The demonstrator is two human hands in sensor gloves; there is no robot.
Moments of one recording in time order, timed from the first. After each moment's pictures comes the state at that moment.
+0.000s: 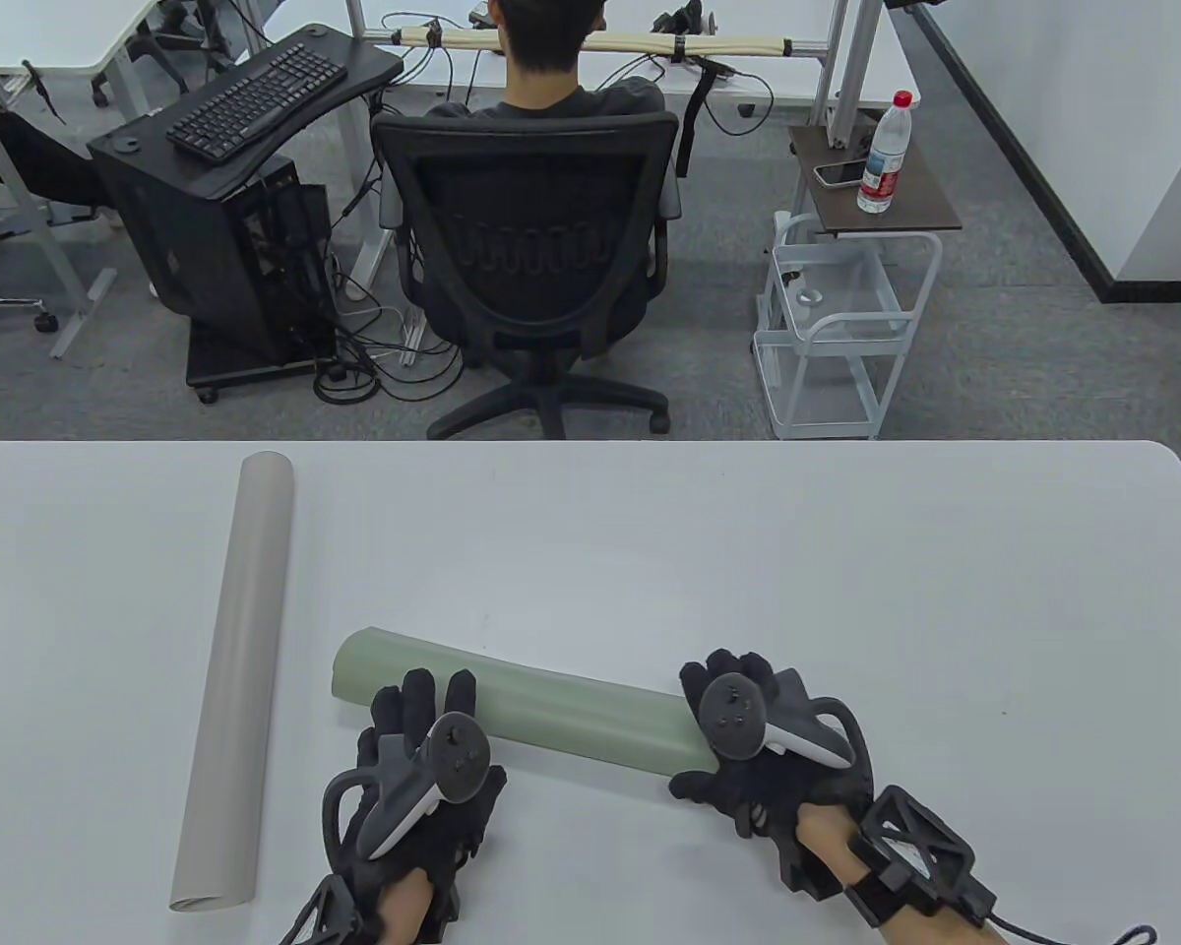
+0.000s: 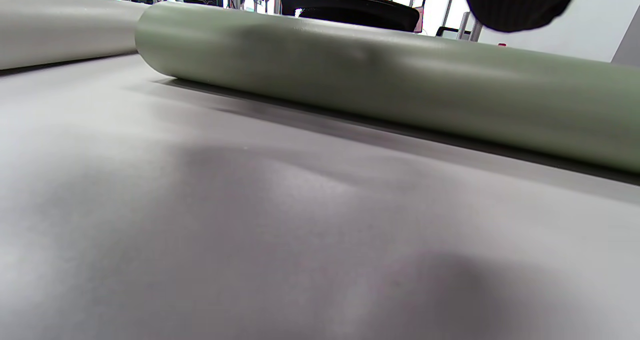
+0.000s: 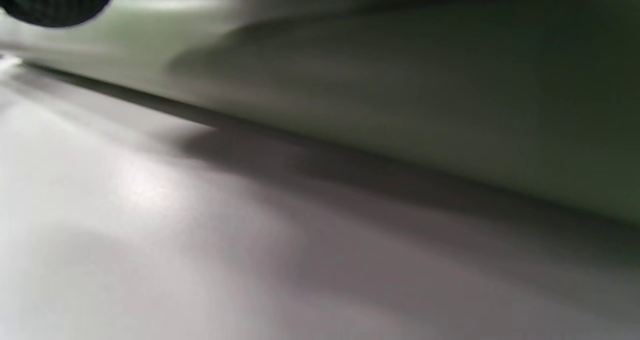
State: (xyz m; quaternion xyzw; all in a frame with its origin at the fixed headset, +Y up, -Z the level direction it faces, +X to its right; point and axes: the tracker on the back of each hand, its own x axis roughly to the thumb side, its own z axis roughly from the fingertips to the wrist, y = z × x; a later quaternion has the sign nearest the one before) left_hand -0.173 -0.740 -0.300 -0.09 0.01 0.08 0.99; right_hand 0.122 -0.749 -0.349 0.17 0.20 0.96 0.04
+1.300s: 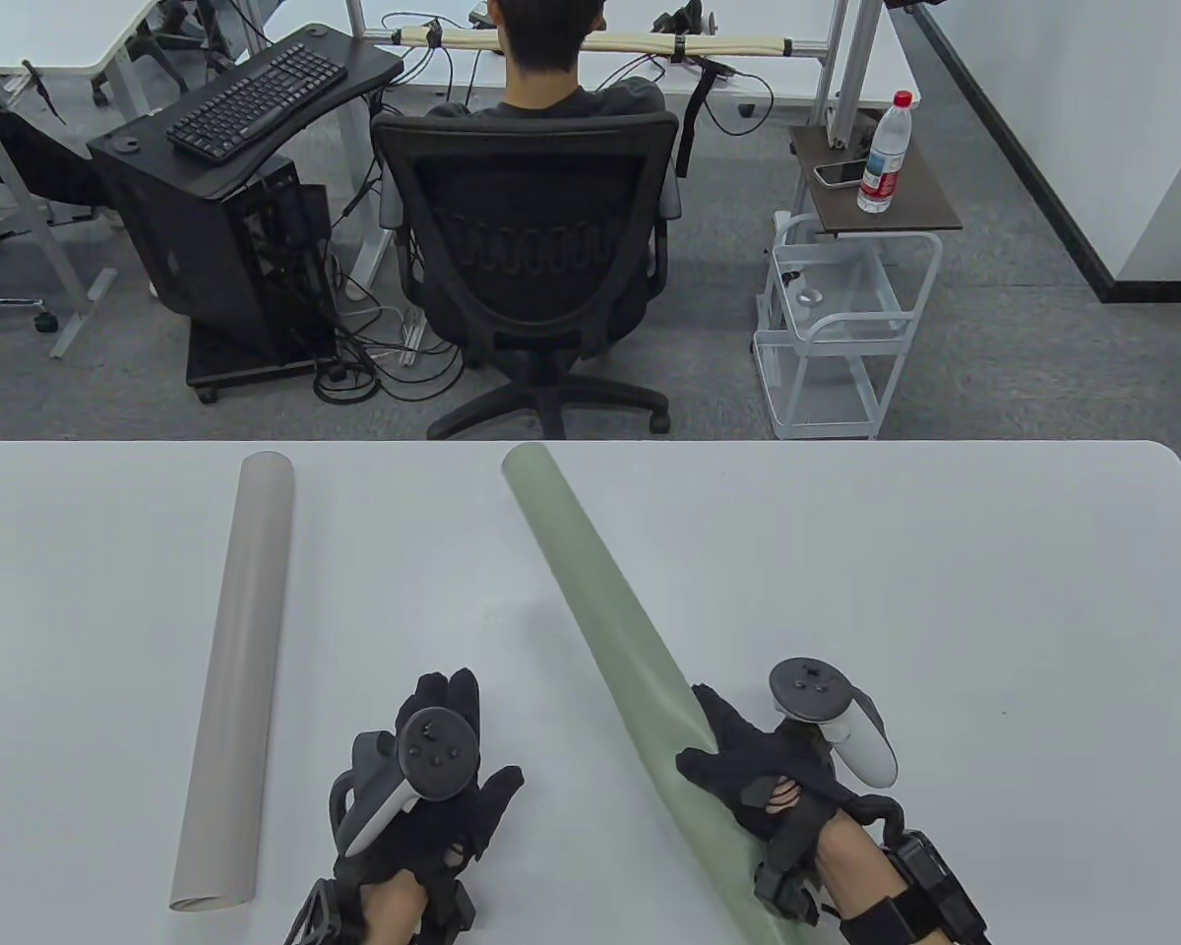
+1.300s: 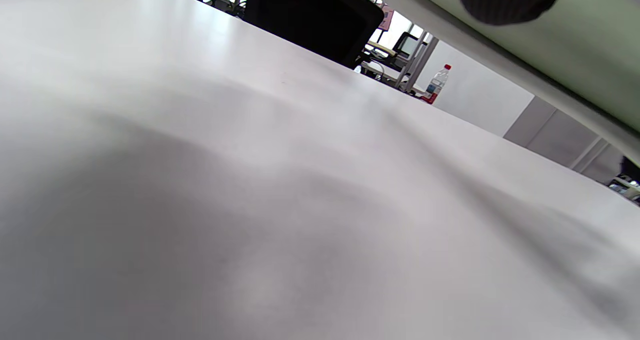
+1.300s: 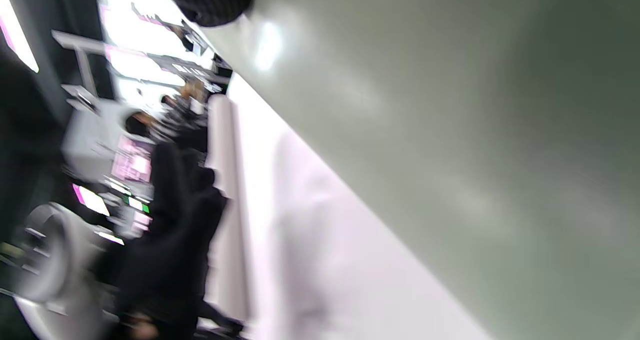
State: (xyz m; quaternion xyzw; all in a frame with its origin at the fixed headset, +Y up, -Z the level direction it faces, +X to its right) left_hand -0.169 -0.725 -0.295 -0.11 -0.07 0.22 0.97; right_hand 0.160 -0.754 -0.325 0.10 0.34 0.71 0.61
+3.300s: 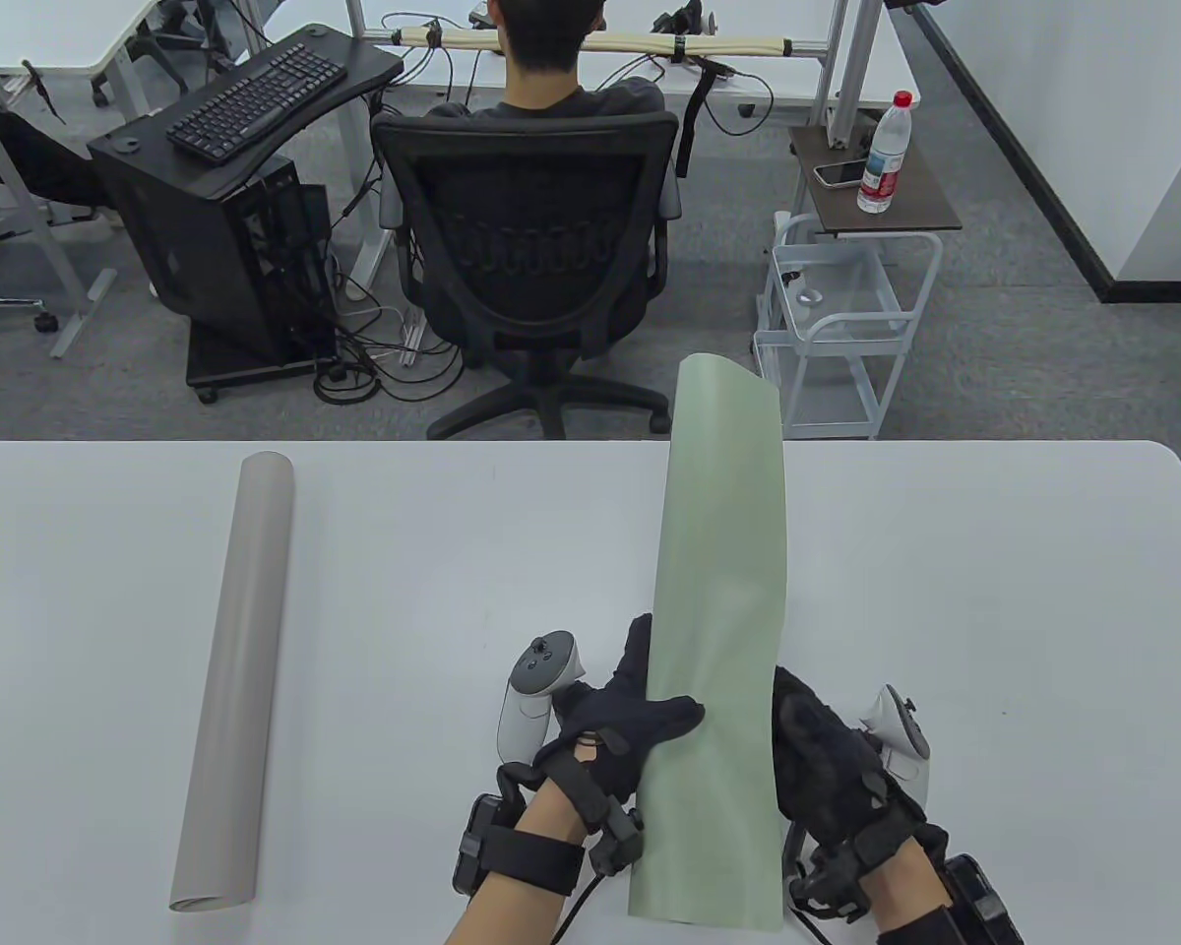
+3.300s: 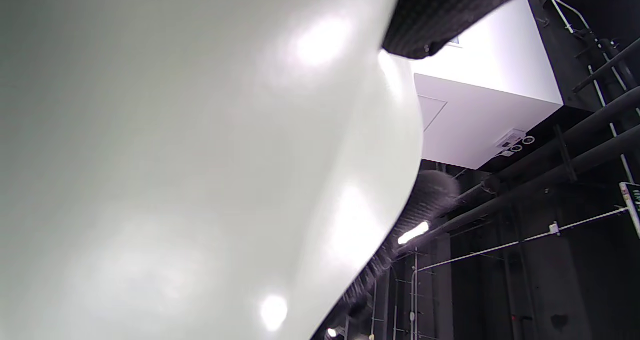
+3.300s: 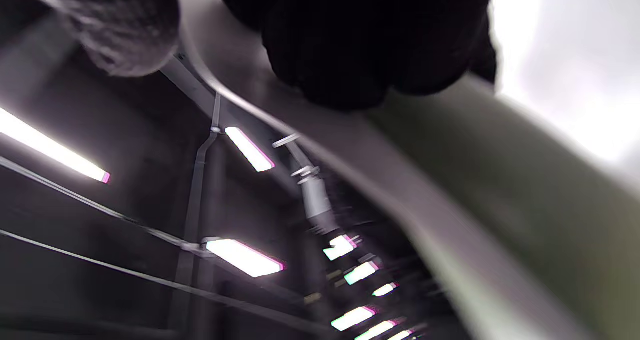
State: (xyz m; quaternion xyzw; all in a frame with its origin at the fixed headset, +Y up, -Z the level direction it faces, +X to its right) left_hand -0.032 -0.755 -0.363 -0.31 -0.24 0.71 0.59; right_hand 0.195 -0.759 -0.320 0.15 0.19 0.60 0.77
